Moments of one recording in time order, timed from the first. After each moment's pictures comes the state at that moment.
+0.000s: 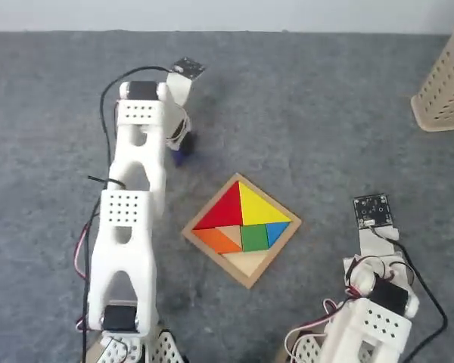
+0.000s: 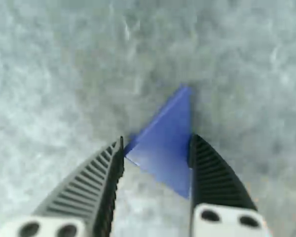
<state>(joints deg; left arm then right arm) -4.2 71.6 -71.2 98.4 -21.4 22.2 -82.0 91.3 61.5 32.0</state>
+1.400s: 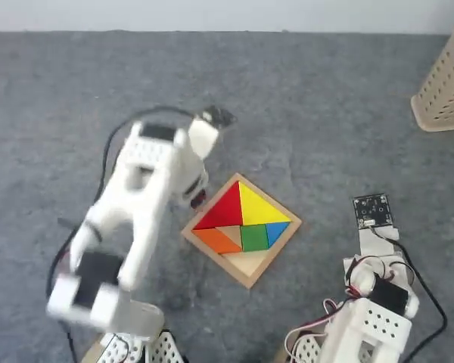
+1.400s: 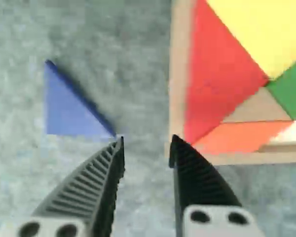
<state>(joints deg) 6.9 2.1 21.6 77.9 -22.5 22.2 -82.0 91.3 61.5 32.0</state>
